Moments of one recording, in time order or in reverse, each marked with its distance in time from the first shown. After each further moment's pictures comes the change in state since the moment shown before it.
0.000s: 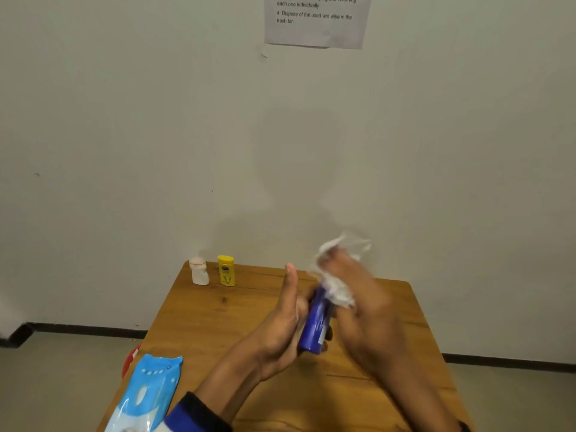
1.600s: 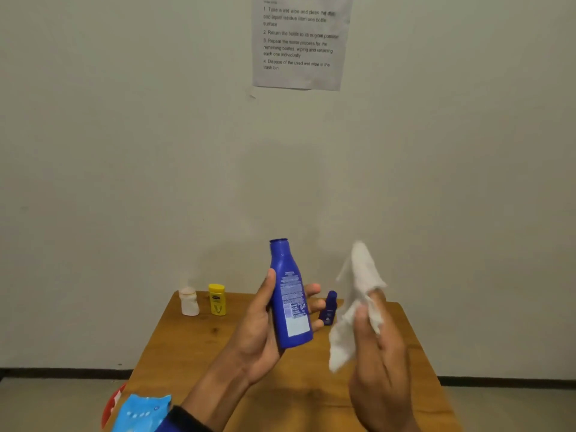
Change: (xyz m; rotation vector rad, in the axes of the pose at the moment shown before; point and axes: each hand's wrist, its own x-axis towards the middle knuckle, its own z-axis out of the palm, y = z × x) left_hand 0.003 0.030 -0.004 -0.282 0.078 0.216; right_hand -0.003 -0.059 -0.007 -0.012 0.246 0.329
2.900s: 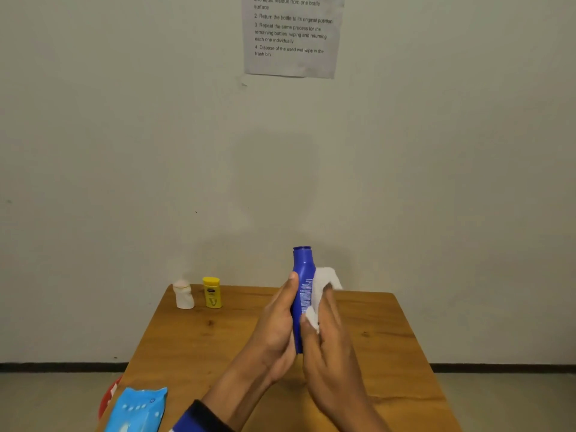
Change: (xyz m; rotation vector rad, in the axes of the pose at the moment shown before) left_hand 0.010 -0.028 0.009 0.209 0.159 -0.060; right_hand -0.019 0.036 0.040 0.155 -0.335 0.291
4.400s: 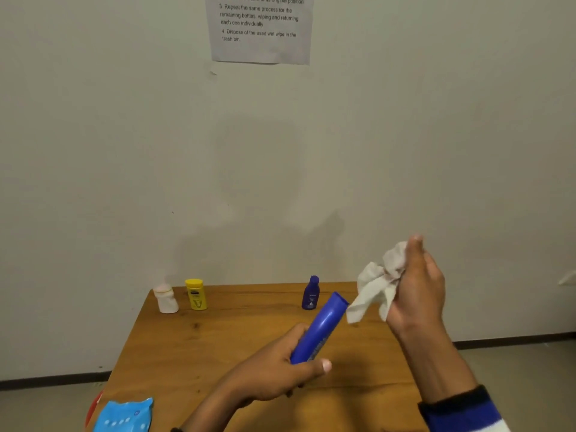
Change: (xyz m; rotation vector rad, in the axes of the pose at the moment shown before) left_hand 0.003 -0.024 -0.026 0.981 -0.432 -0.172; right_hand 0.077 0.019 -0.119 0.971 0.553 0.187
